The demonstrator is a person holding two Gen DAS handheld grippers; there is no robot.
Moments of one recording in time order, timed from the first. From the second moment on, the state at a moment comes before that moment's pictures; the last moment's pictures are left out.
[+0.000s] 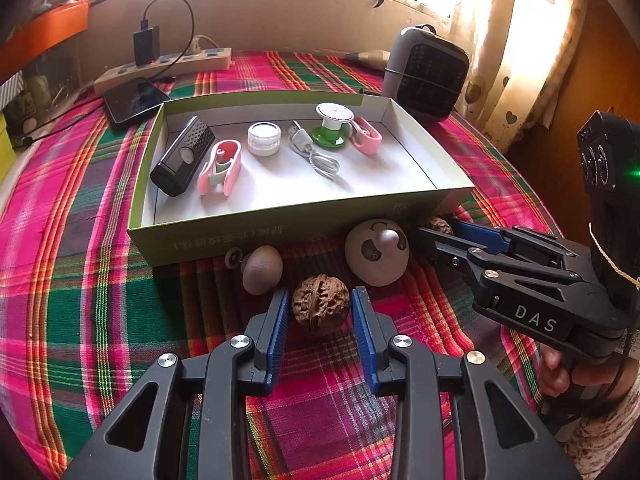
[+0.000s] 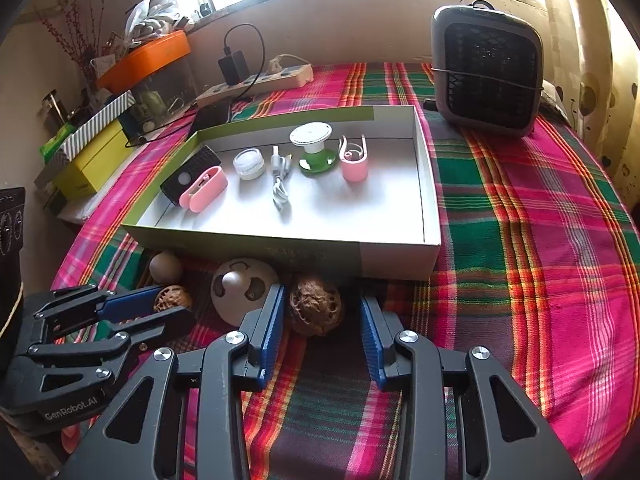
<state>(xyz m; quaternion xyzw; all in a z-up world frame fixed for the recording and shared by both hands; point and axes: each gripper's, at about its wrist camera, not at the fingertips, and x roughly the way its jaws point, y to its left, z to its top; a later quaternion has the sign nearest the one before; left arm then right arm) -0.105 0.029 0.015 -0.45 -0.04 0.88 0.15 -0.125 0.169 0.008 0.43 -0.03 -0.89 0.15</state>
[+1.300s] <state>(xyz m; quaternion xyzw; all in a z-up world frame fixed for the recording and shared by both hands) -0.094 0.033 0.026 -0.44 -0.03 0.88 0.15 -0.113 0.167 0.012 0.42 -0.03 -0.89 0.16</state>
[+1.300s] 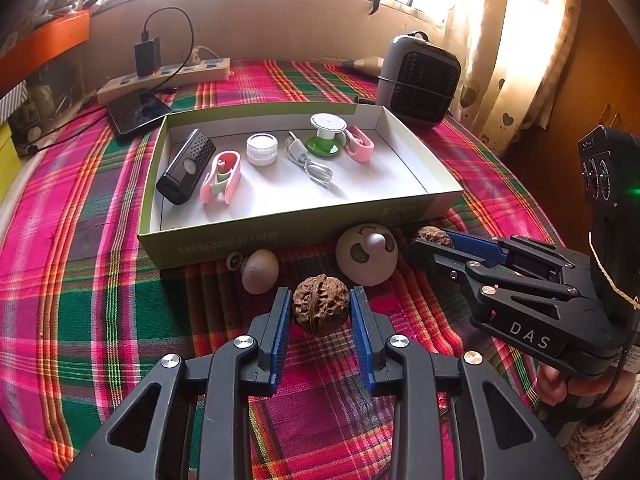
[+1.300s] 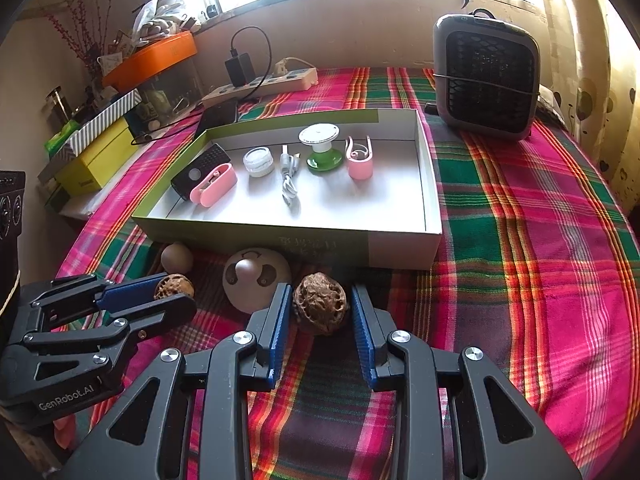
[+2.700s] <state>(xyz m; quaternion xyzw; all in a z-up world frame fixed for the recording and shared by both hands) -0.121 0.014 0.058 -0.41 -0.04 0.90 0.14 -0.131 0.150 0.048 0.39 -0.02 -0.90 0.18</state>
